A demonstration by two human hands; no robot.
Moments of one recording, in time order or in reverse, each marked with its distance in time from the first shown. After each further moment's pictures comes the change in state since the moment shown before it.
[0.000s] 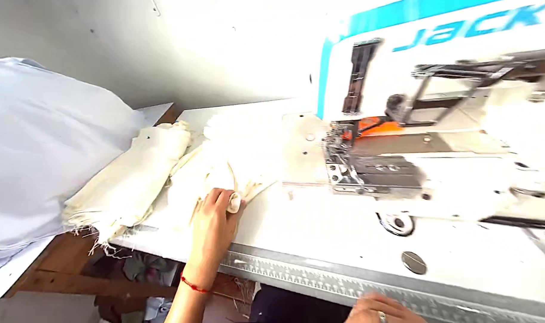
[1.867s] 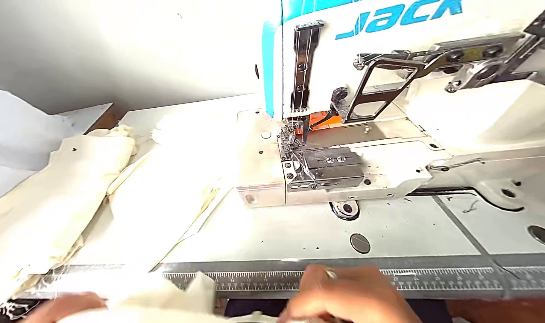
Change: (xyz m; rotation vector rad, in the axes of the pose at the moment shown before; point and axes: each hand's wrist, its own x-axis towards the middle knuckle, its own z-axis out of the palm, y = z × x) left_hand -0.038 0.009 -0.126 -0.776 -0.074 -0.047; right_hand 0.053 -0.042 -0.018 0.305 0.267 0.091
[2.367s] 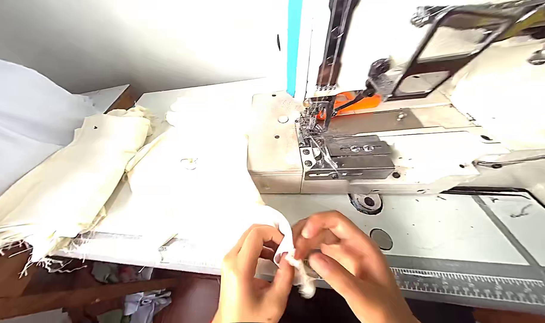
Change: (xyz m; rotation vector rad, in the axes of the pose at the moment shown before) left_hand -0.003 -0.014 0.164 -0.126 -0.039 0.068; right_hand -0.001 0.072 0.017 0.326 0.204 -0.012
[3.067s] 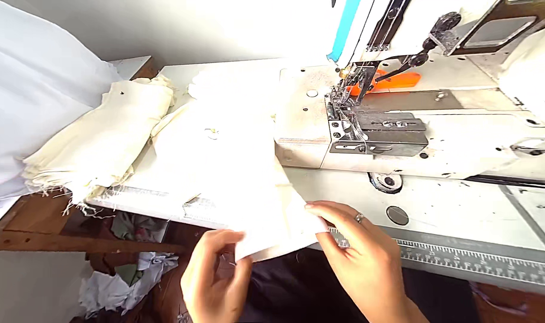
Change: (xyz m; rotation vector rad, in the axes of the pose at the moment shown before) left_hand -0.063 0.002 -0.041 0.254 0.378 0.003; right_hand -0.027 0.012 0.021 -0.854 0.192 -0.217
